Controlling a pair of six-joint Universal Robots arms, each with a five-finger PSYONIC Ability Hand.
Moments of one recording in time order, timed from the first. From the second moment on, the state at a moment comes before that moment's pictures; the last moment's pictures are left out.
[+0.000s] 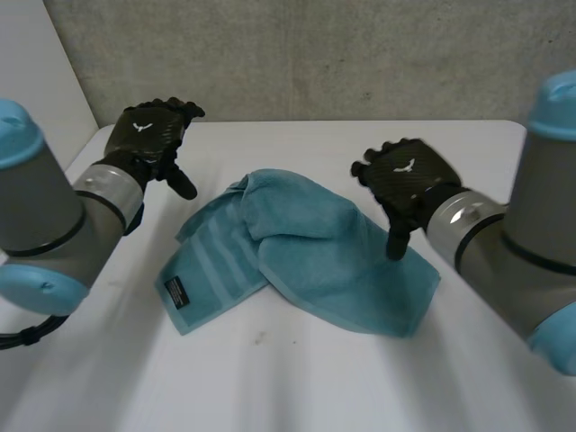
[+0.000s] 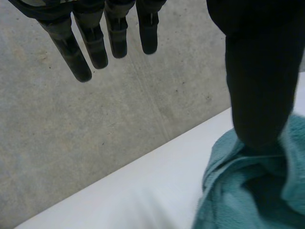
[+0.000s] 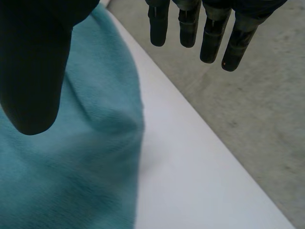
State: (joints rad) left arm 4.35 -1.95 -1.42 3.38 -1.48 3.26; right arm 2.11 -1.27 1.36 0.19 1.53 2.66; left_hand 0.28 0.28 0.28 0.28 0.11; right_hand 0.18 0.22 0.22 0.23 0.05
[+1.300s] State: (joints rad) left arm 4.35 -1.68 -1.59 3.46 -1.43 3.39; right arm 2.21 -1.04 1.17 0.12 1.48 3.55; left_hand 1.13 1.20 1.19 1.19 0.98; right_hand 0.18 0.22 0.22 0.23 0.05
